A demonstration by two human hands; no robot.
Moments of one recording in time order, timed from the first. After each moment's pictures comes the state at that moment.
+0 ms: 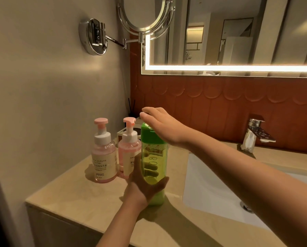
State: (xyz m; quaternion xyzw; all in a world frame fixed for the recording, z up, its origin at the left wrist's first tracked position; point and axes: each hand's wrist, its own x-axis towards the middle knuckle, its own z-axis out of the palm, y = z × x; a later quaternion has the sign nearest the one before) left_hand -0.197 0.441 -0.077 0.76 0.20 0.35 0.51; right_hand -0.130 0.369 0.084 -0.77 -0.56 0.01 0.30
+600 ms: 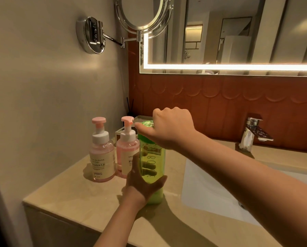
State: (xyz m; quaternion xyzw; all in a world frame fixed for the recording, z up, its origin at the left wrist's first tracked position) left_hand -0.194 0.442 -0.074 0.77 0.20 0.35 0.50; right_hand -0.133 0.367 0.083 -0.81 -0.48 -0.31 0.10
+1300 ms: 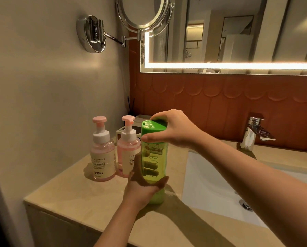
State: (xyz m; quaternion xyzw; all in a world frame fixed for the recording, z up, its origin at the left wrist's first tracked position) left_hand -0.196 0.439 -0.085 0.71 0.22 0.33 0.58; right_hand -0.107 0.354 0.075 -0.73 -0.60 -0.04 0.33
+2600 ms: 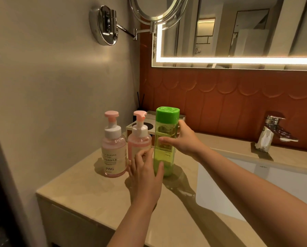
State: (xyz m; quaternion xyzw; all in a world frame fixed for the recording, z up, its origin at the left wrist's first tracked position) left_hand -0.187 0.450 -0.082 0.82 0.31 0.41 0.25; right_hand -0.066 0.400 0.009 -0.75 -0.44 0.05 0.49
